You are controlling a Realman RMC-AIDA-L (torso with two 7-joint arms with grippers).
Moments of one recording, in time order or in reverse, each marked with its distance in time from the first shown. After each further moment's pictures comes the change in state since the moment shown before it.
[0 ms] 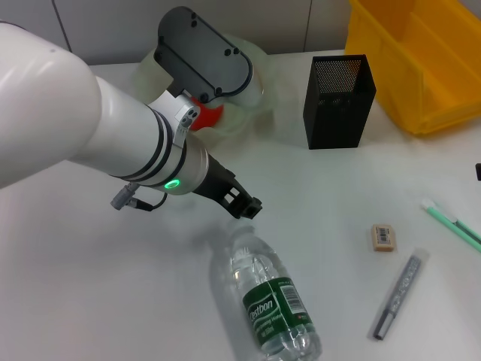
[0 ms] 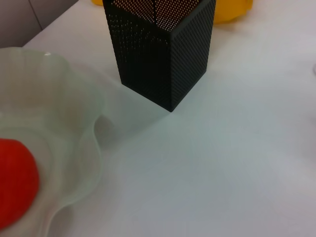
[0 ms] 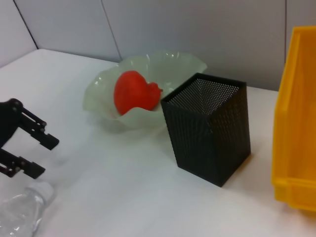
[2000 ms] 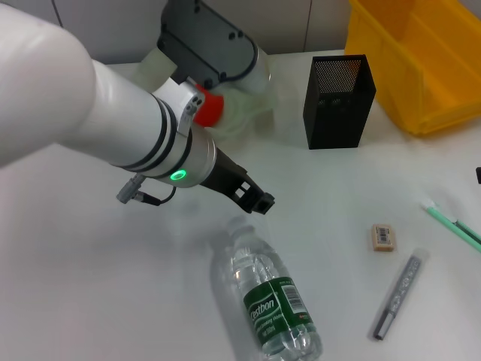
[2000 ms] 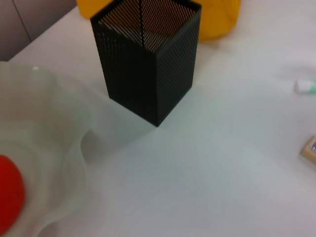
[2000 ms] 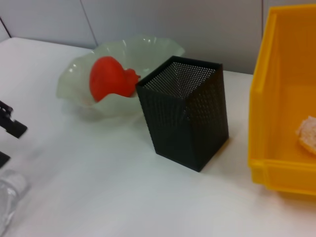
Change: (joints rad) left arm -0.018 0.000 -0.042 0.023 -0.058 0.039 -0.002; right arm -0.004 0.013 -0.016 0.002 -0.030 0.073 0.011
